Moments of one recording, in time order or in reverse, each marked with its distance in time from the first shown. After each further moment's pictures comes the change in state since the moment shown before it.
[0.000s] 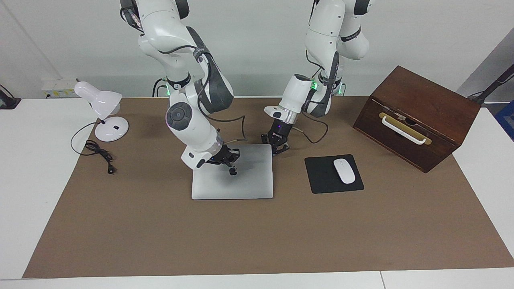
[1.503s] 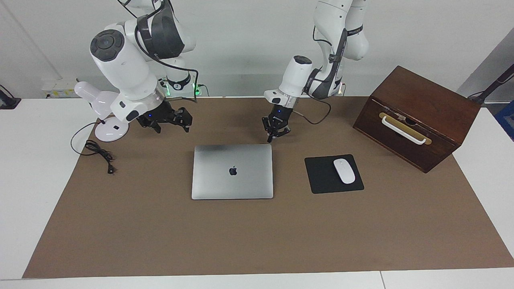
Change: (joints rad) left arm -0.054 -0.317 -0.002 -0.100 0.000 -0.487 -0.047; right arm -0.168 -0.223 0.000 -0.017 -0.125 -0.274 -0.001
